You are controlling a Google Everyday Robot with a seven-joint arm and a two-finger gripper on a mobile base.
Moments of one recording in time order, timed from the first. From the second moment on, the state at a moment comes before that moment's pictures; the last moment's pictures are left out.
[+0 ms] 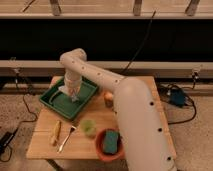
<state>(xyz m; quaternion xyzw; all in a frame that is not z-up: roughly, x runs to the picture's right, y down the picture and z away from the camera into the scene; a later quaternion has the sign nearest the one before) -0.198 0.031 0.881 -0.12 -0.35 -0.74 0.55</state>
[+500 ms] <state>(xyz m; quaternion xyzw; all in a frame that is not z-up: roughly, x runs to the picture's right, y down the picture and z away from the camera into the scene) -0.222 0.054 0.905 -0.13 -0.38 -0.75 0.53</state>
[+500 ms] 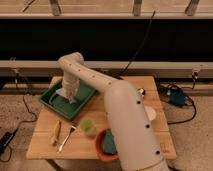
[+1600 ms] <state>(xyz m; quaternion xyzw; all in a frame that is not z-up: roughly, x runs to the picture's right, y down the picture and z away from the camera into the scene) -0.158 0.043 0.966 -0.20 -0.34 -0.72 0.58</state>
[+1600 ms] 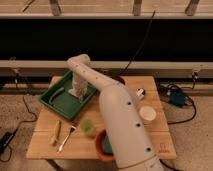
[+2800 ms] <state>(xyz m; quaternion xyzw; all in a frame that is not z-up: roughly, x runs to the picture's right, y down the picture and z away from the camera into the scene) -0.242 0.025 0.970 -0.15 -0.35 -0.76 0.53</state>
